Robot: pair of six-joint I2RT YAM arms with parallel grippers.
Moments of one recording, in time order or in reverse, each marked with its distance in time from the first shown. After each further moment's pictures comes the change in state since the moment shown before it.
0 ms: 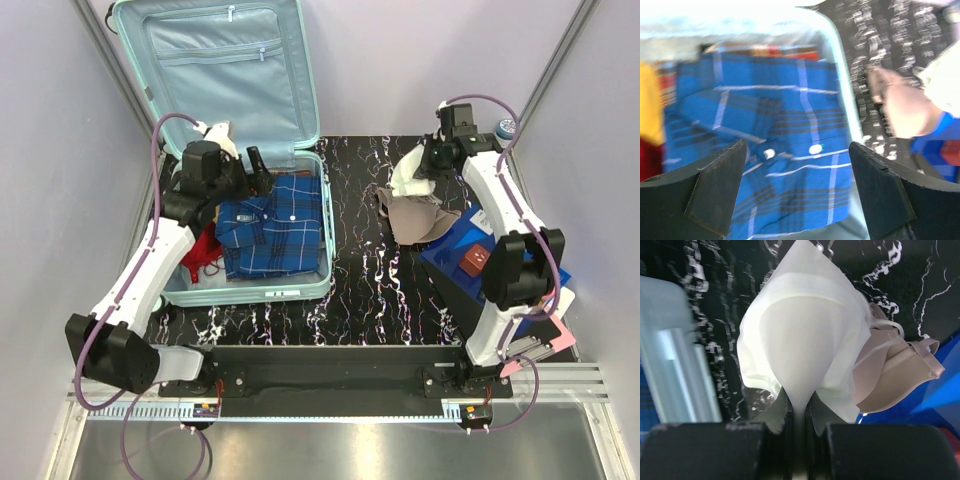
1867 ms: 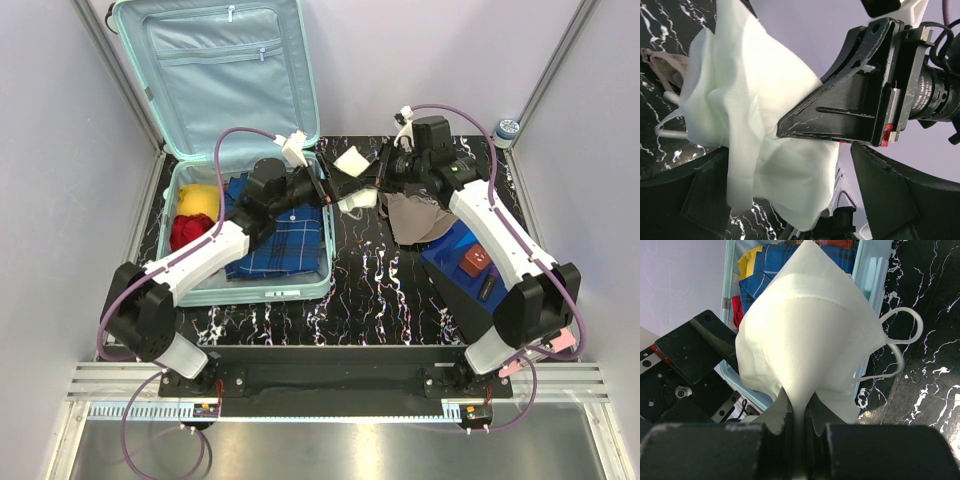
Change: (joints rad) left arm -0.329 0.202 -0.139 0.742 0.296 -0.536; right arm 0.230 -0.270 -0.210 0.249 -0.408 0.306
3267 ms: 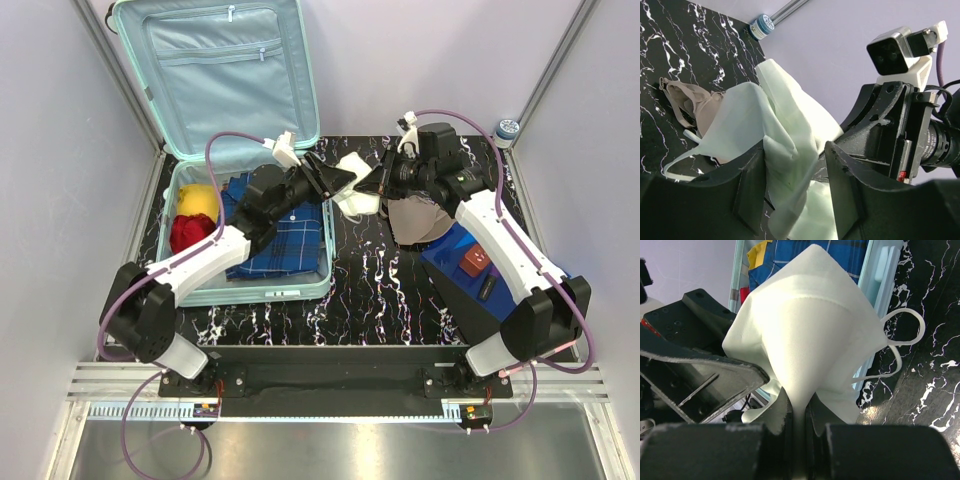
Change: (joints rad) left arm -0.013 -0.006 -0.057 0.137 -0.173 -0.060; right arm 0.003 -0.083 -0.082 0.029 -0.026 0.002
